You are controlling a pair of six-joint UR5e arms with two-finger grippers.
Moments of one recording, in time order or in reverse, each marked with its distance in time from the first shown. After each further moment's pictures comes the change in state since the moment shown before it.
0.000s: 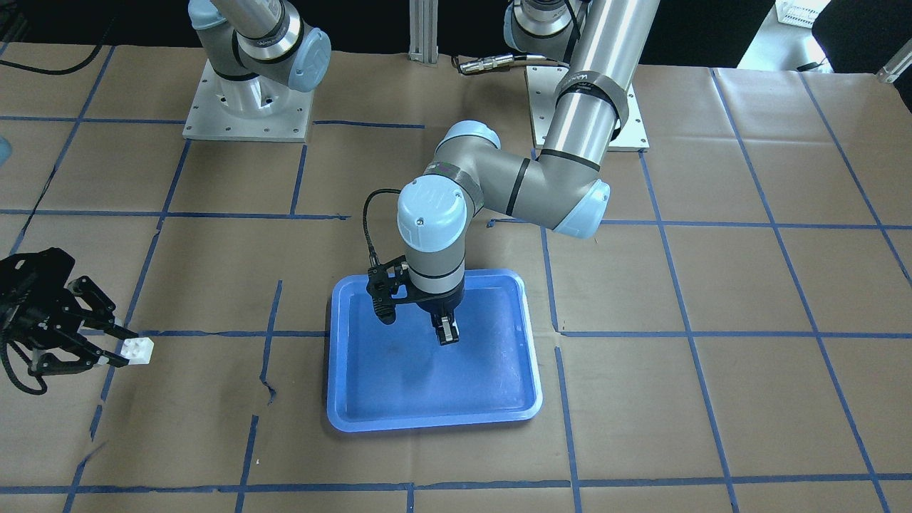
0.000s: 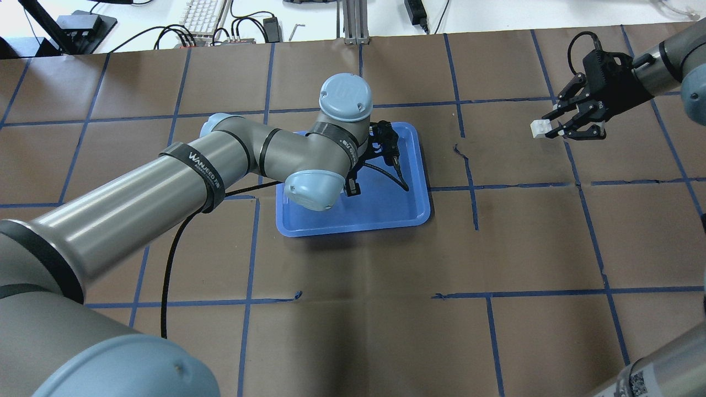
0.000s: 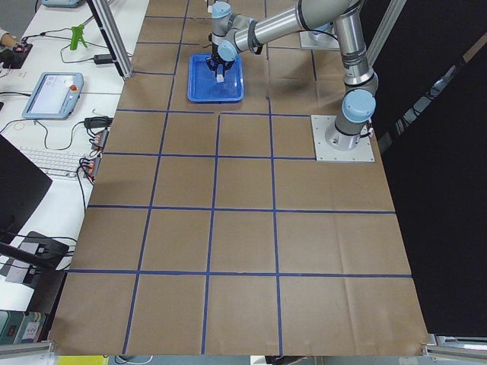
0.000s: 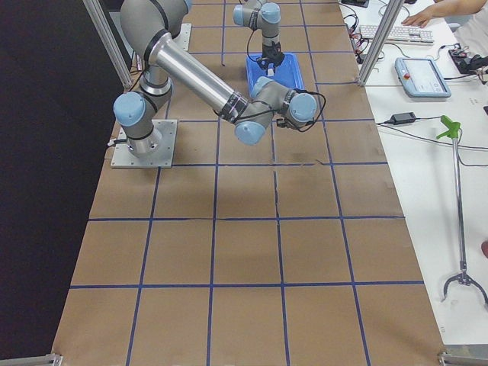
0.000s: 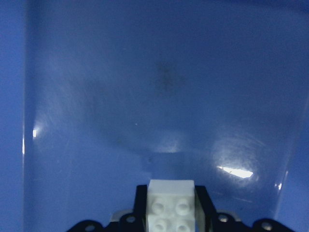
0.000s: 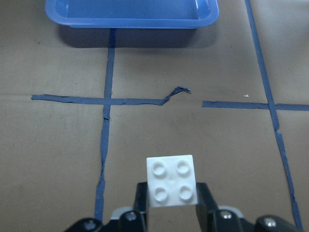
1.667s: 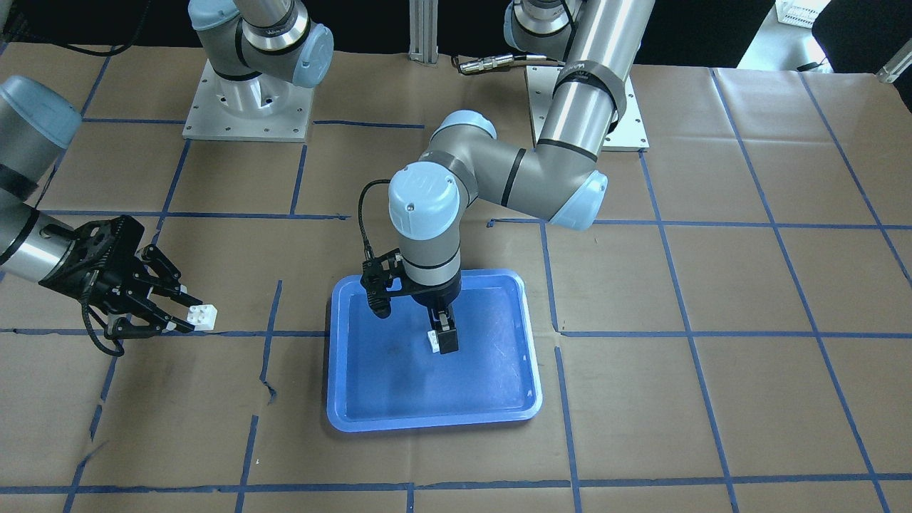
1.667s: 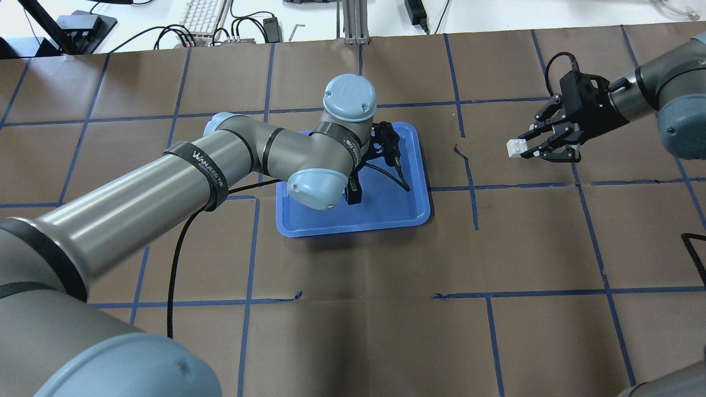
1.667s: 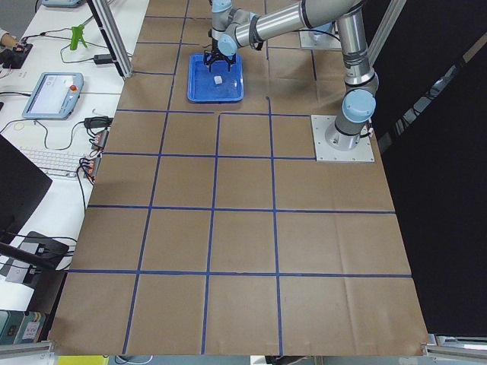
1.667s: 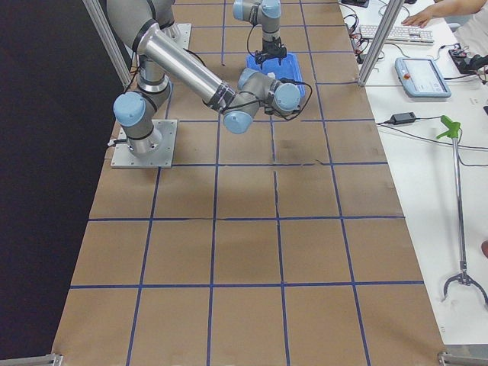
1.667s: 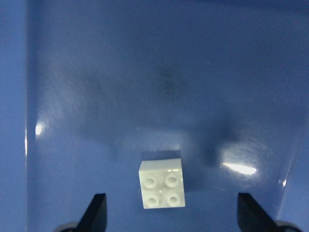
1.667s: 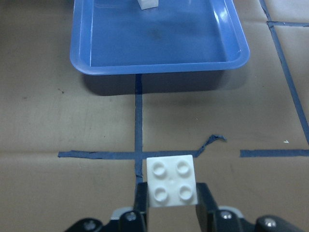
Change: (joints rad) left arm 0.030 0.089 0.054 -0.203 0.021 -0.058; right arm 0.068 -0.076 0.126 -0.049 0.045 0.078
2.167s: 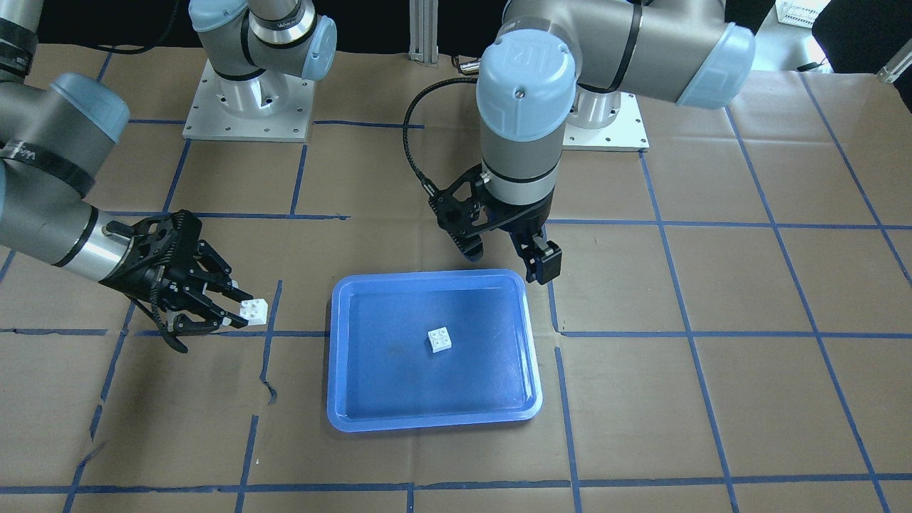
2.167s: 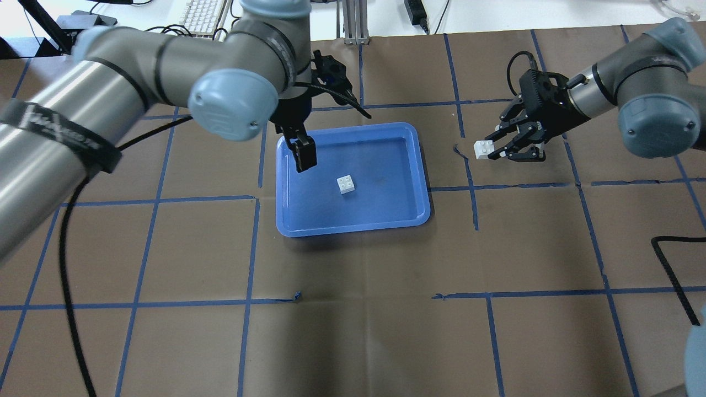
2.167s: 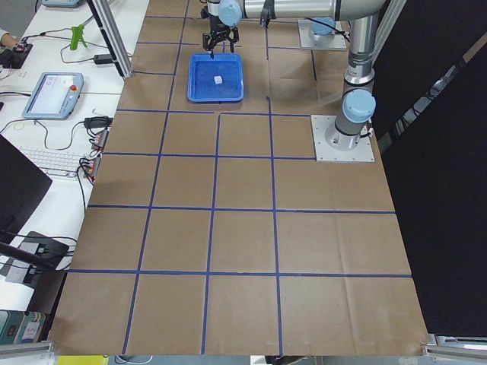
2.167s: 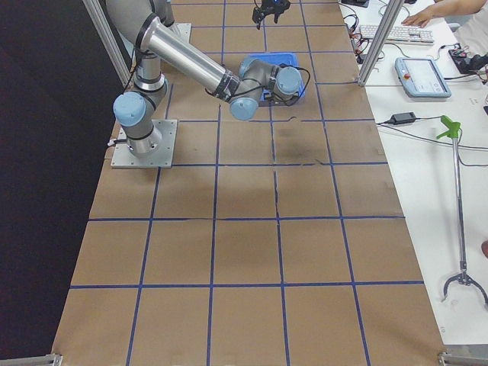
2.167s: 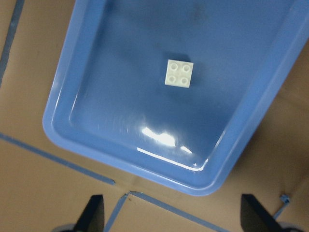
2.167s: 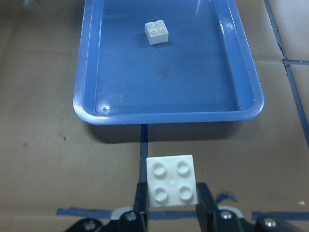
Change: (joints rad) left arm 0.111 0.221 0.140 -0.485 -0.008 -0.144; right arm 0.137 -0.006 0.003 -0.052 0.025 0.115
